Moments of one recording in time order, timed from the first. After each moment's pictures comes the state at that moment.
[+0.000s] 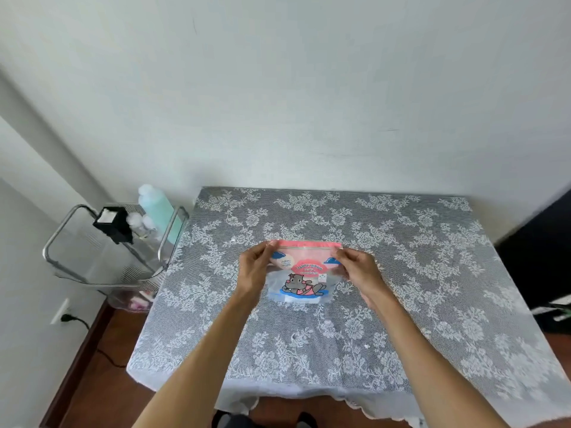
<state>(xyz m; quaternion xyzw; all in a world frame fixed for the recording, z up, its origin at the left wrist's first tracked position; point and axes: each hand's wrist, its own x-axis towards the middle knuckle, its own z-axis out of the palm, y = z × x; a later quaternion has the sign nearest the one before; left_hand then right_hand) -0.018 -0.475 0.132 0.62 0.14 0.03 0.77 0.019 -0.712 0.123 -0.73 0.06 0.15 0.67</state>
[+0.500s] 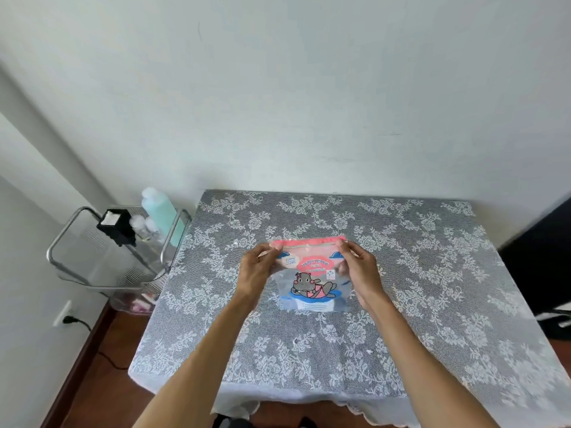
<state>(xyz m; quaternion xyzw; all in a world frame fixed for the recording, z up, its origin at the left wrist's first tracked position) -0.014 -0.467 0.131 0.63 0.13 0.00 0.77 0.018 -0.698 0.133 -0.70 0.07 0.07 0.71</state>
